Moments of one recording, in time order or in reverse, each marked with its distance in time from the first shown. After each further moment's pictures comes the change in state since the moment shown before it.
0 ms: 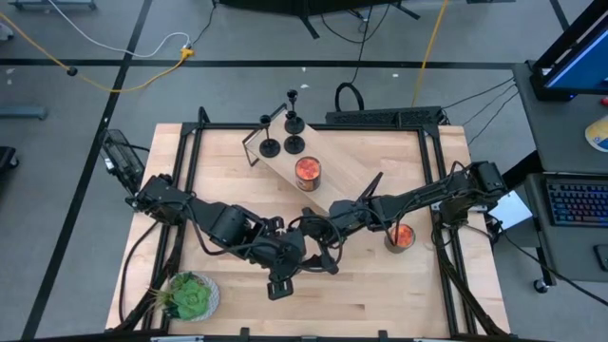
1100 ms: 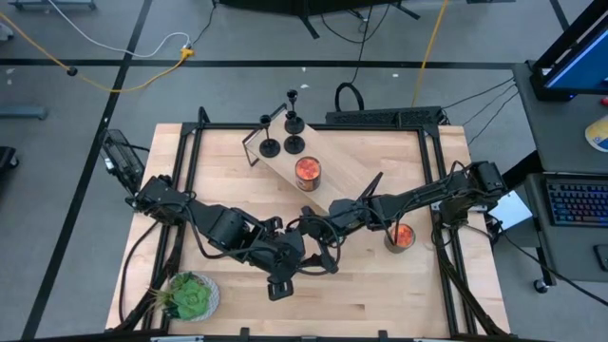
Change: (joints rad) left arm -0.018 0.000 0.000 -0.008 -0.049 -0.022; right arm -0.006 -0.001 0.000 -0.011 0.000 -0.024
